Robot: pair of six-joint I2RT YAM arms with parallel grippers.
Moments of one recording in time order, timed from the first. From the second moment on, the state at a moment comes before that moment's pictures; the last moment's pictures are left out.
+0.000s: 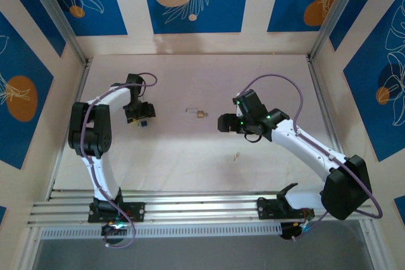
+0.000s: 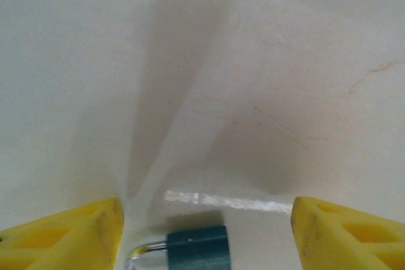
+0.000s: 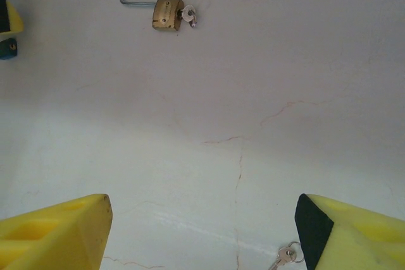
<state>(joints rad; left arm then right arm) -0.13 1.95 1.33 -0.76 0.06 -0.35 0.57 1.28 0.97 -0.64 -0.07 0.53</state>
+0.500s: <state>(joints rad) -0.19 1.85 1.19 -0.71 0.11 -0.41 0.57 1.28 0.97 -0.62 -0.08 0.53</state>
